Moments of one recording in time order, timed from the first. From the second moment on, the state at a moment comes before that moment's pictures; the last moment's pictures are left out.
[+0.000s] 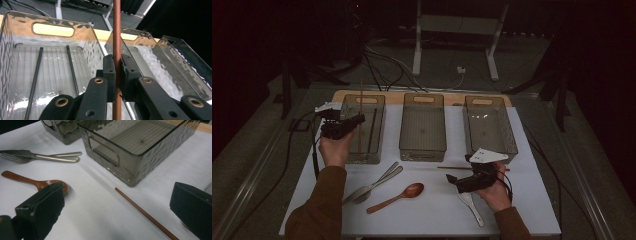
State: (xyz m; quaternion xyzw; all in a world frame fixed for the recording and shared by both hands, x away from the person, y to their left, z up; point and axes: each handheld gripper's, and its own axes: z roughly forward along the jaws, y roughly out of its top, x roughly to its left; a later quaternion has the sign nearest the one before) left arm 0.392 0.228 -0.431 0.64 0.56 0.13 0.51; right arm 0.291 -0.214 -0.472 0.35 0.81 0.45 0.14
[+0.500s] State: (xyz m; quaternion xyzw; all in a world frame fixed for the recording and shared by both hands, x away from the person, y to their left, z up) left arm 0.411 0.230 -0.435 0.64 0.57 0.13 0.50; right arm 0.292 -0.213 -0.473 0.34 0.81 0.45 0.13
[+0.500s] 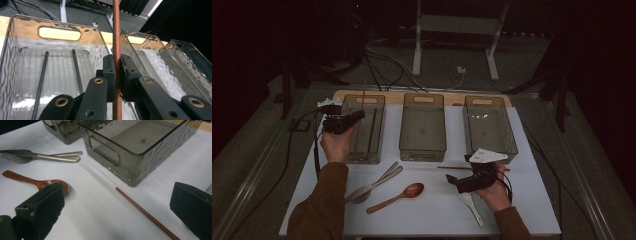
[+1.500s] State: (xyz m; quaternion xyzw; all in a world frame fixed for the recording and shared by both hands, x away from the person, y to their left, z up) left arm 0.392 0.237 -0.419 0.65 0.53 0.21 0.50; right arm 0.294 -0.230 -0.470 0.35 0.80 0.46 0.14
